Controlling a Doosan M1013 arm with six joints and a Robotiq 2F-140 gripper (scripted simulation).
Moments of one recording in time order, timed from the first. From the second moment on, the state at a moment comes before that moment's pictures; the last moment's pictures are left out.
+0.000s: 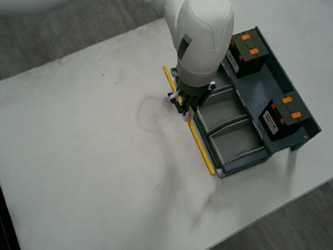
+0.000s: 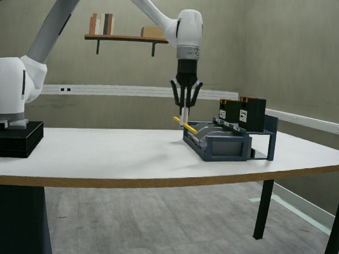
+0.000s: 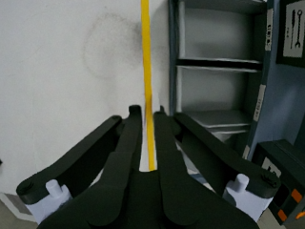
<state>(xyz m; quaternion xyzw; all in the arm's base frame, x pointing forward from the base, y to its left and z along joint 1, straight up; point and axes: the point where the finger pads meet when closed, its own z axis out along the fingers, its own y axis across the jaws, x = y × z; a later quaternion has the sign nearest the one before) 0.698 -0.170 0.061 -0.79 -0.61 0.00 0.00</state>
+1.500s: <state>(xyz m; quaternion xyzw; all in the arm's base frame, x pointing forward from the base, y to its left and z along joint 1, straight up) 0.695 -0.171 0.056 -0.79 -0.61 0.00 0.00</state>
